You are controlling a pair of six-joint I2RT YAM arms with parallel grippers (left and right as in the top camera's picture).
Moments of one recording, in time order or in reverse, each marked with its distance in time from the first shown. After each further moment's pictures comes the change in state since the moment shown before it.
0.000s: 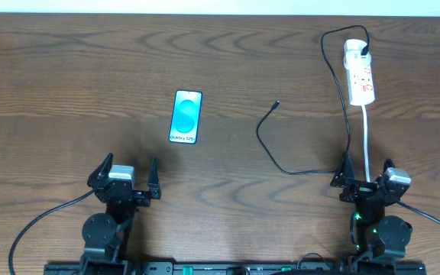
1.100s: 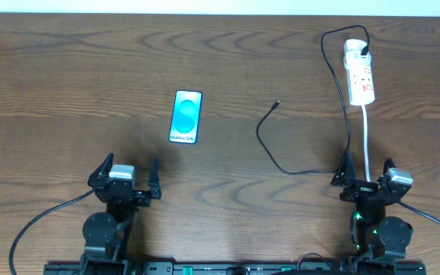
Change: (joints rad) left arm 0.000 0.022 0.000 0.001 0.000 0.000; right arm 0.000 0.000 0.000 0.026 -0.001 0.029
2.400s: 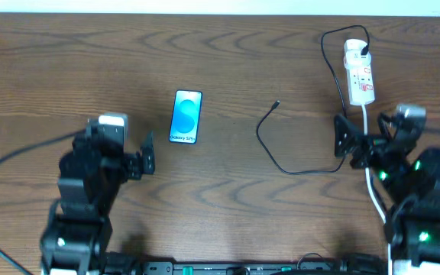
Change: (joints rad) left arm 0.000 0.683 0.732 -0.392 0.023 -0.018; right arm 0.000 0.734 0.765 -0.333 -0.356 -0.025
